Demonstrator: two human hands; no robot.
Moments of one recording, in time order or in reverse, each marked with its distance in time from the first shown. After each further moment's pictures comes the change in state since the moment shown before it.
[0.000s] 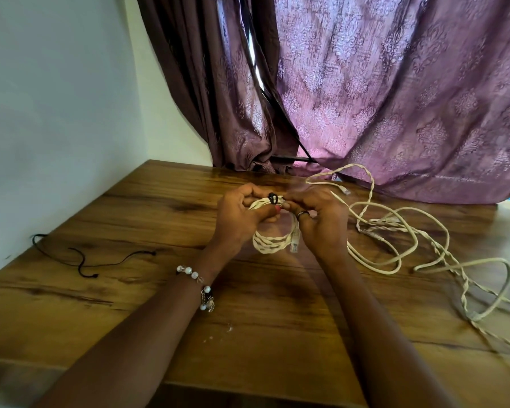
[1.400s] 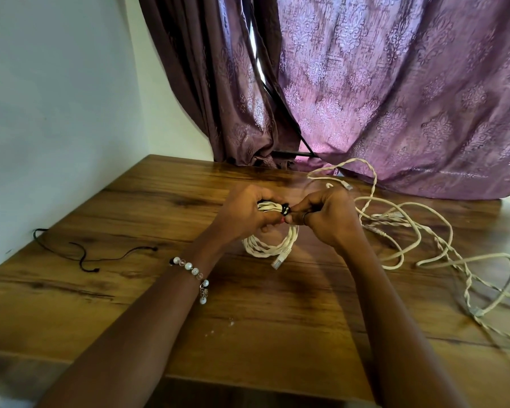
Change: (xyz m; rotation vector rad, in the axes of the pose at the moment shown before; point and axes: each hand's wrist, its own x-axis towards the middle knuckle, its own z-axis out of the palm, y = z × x) left_hand 0.007 0.012 -0.011 0.505 -0.318 0.103; right_hand 0.012 -0.019 -0.027 0.097 -0.381 0.443
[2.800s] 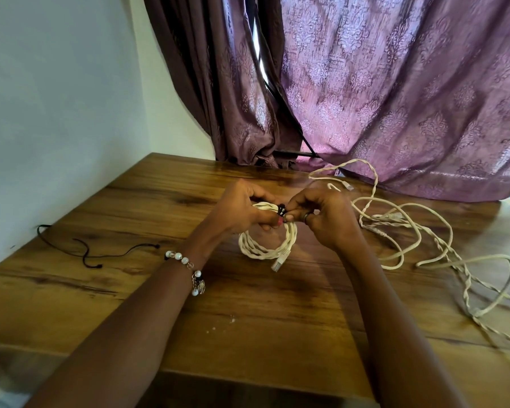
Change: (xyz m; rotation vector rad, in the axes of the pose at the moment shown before) left_hand -0.005 0.008 -0.011 -0.160 -0.041 -0.177; right_hand 0.000 0.004 0.002 -0.055 -0.023 -0.255
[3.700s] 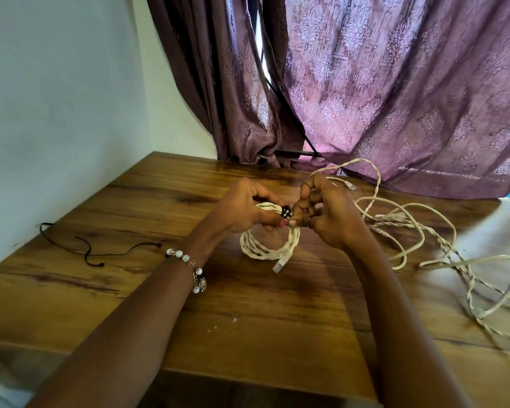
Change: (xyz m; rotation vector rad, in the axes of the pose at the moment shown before) left_hand -0.001 0.004 -0.001 -0.028 -0.079 0.031; right_hand 0.002 -0.017 -0.009 0.155 -0.101 0.106
